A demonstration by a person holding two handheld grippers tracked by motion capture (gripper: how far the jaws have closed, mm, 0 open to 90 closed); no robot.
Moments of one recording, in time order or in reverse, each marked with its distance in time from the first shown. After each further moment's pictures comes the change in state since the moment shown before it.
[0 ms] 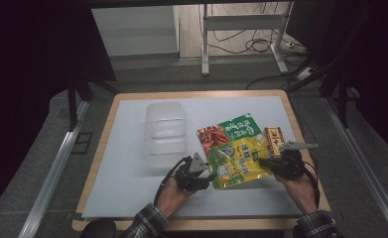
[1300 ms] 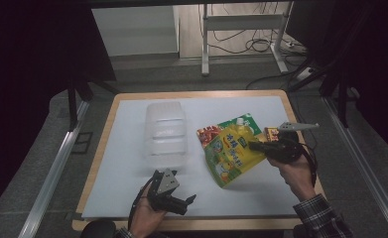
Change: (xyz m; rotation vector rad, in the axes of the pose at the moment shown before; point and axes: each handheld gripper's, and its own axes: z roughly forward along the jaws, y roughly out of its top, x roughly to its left) left arm -0.003 -0.057 -0.065 -0.055 0.060 -0.041; right arm 0.030 0.065 -0.018 -0.097 0.178 -0.045
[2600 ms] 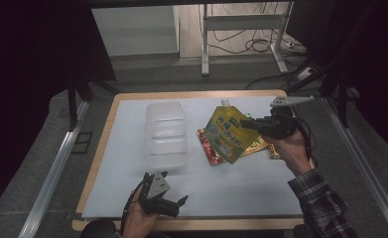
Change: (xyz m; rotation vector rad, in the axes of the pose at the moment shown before) left arm 0.005 -0.014 -0.018 -0.021 0.042 -0.027; right arm 0.007 0.068 0.008 -0.037 0.067 -0.137
